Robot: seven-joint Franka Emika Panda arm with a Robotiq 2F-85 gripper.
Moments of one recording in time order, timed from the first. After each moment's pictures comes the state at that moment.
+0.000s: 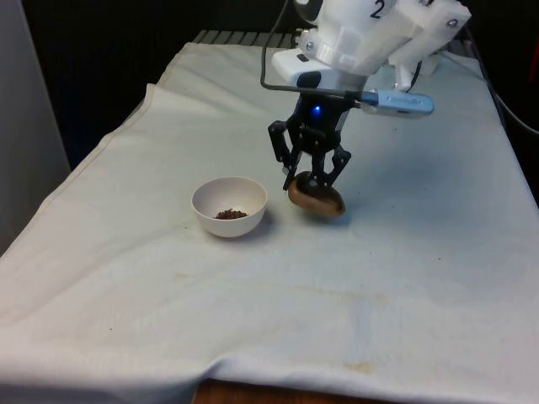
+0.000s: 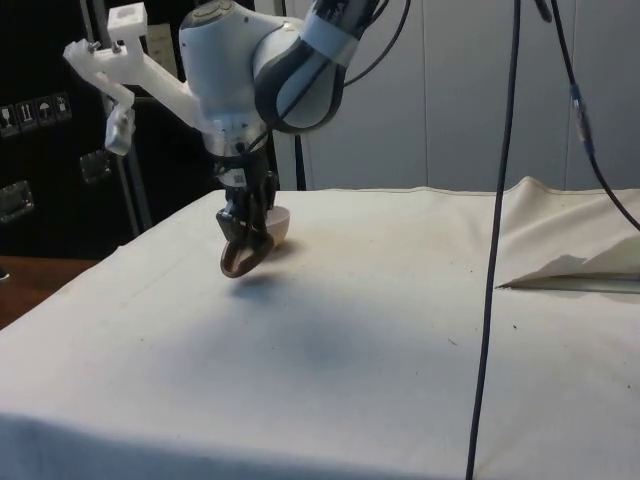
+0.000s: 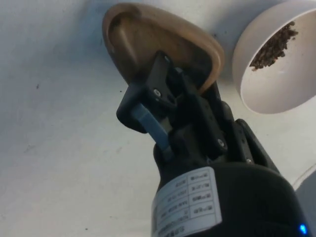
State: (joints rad) arm -0.05 0.53 0.03 -1.95 -0.58 2.51 0.65
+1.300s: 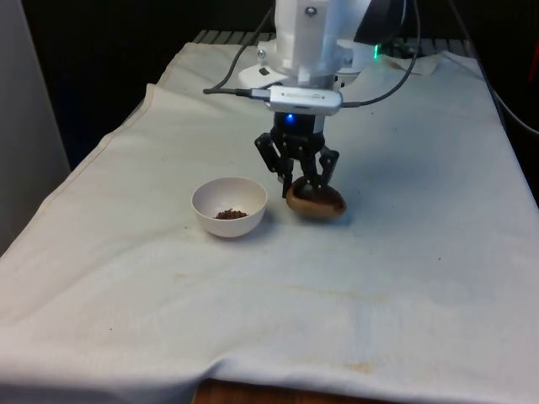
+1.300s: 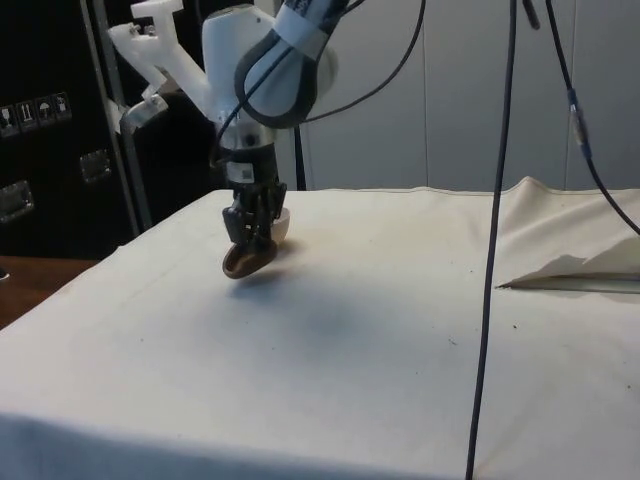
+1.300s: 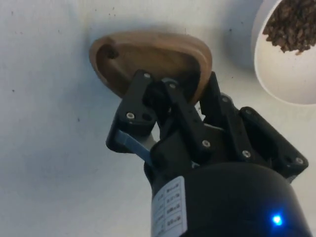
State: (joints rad) arm -0.05 0.56 -0.03 -1.95 -0.14 2.57 0.28
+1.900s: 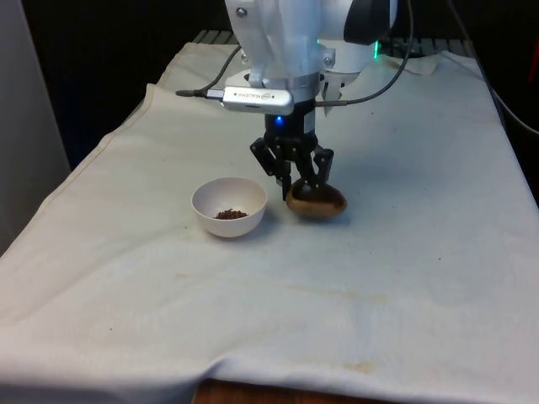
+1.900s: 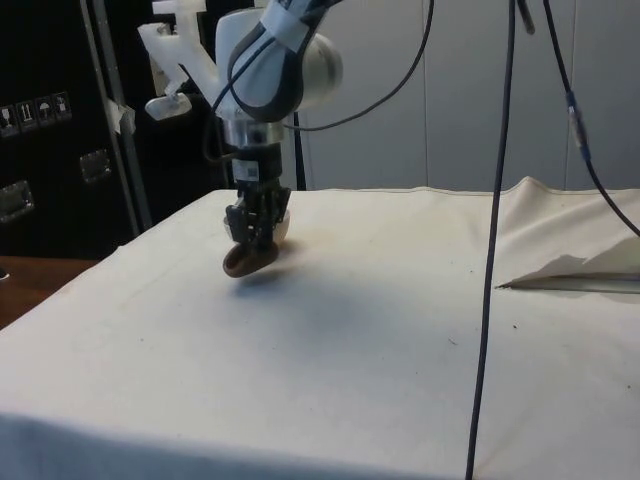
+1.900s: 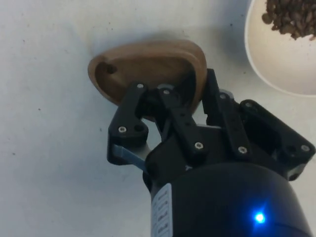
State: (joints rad) arm -0.05 0.56 -0.05 -1.95 0.10 2.57 0.07
